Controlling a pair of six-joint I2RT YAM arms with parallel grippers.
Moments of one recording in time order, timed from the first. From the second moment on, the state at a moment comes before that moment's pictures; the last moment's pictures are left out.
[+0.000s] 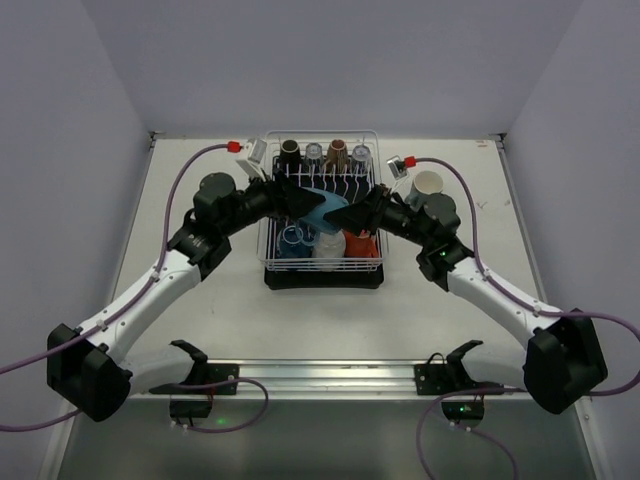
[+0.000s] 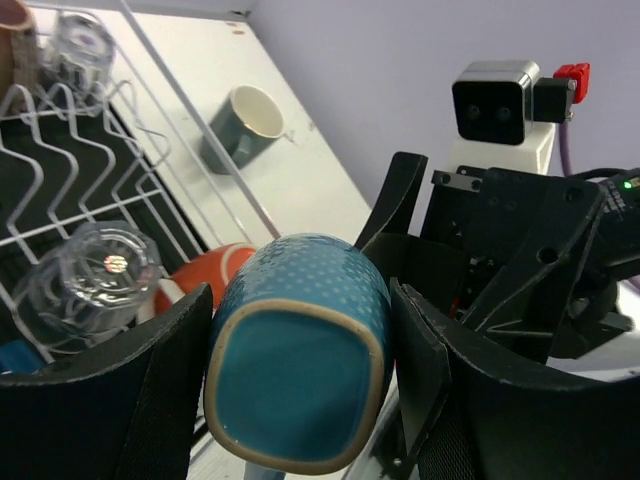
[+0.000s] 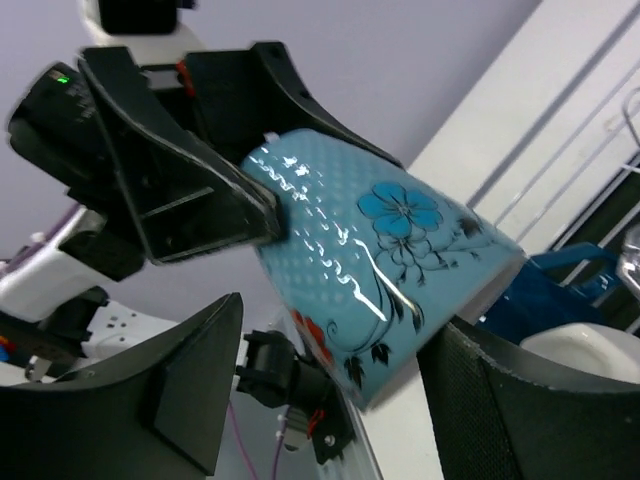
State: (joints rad) left arm -0.52 1.16 0.99 0.09 0.36 -0.67; right arm 0.51 1.21 0.76 0.55 -0.60 0.92
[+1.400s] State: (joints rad) left arm -0.55 0.61 0.71 -0.35 0.05 -0.25; right arm -0.01 1.20 1.32 -0.53 0.15 0.29
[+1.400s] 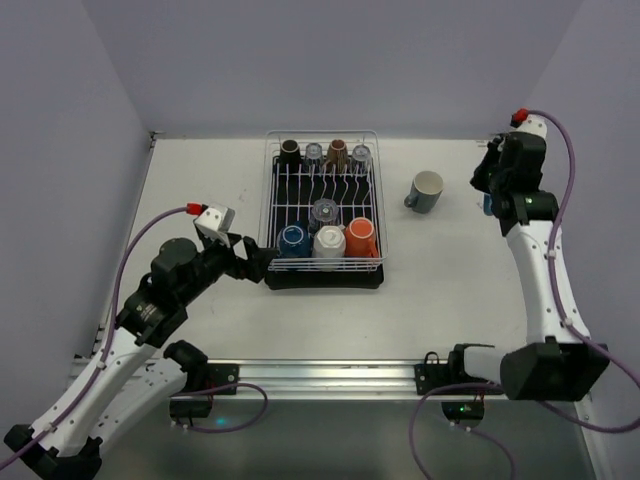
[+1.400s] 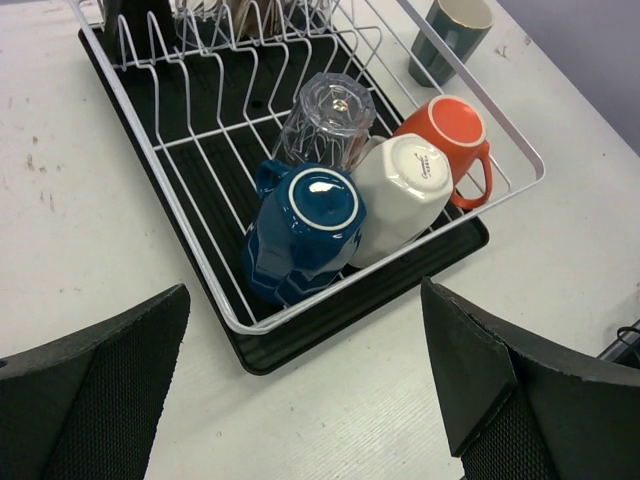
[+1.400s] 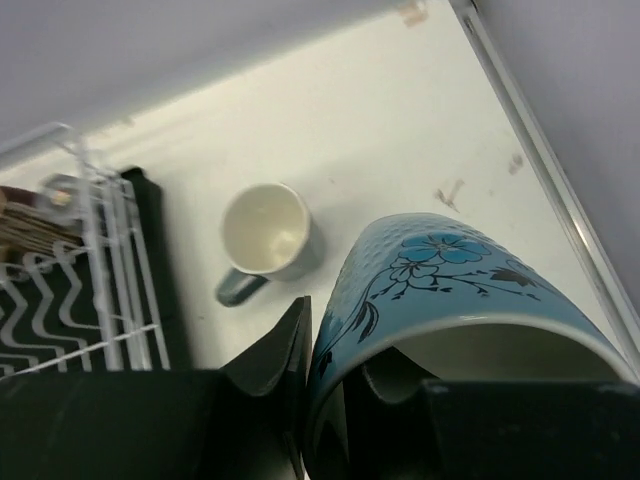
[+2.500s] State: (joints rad) left arm -0.54 0.63 0.69 -0.34 0.06 -0.22; right arm -0.14 2.07 1.67 -0.56 0.03 0.28
